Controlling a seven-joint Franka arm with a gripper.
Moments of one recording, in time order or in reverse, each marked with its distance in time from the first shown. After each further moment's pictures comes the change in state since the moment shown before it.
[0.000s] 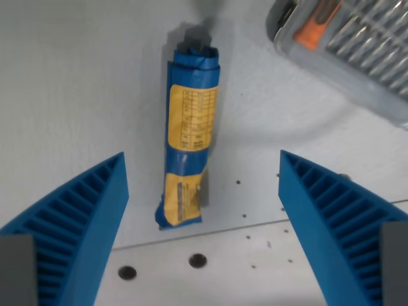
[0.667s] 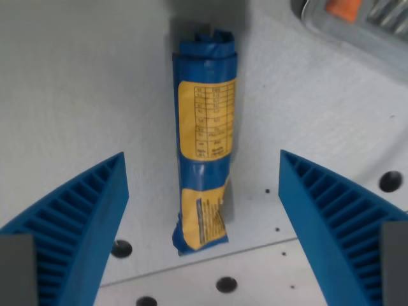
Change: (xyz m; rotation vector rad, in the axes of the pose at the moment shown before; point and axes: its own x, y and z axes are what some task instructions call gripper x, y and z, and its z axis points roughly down) arm -0.014 -0.011 0.050 0.002 0.001 0.090
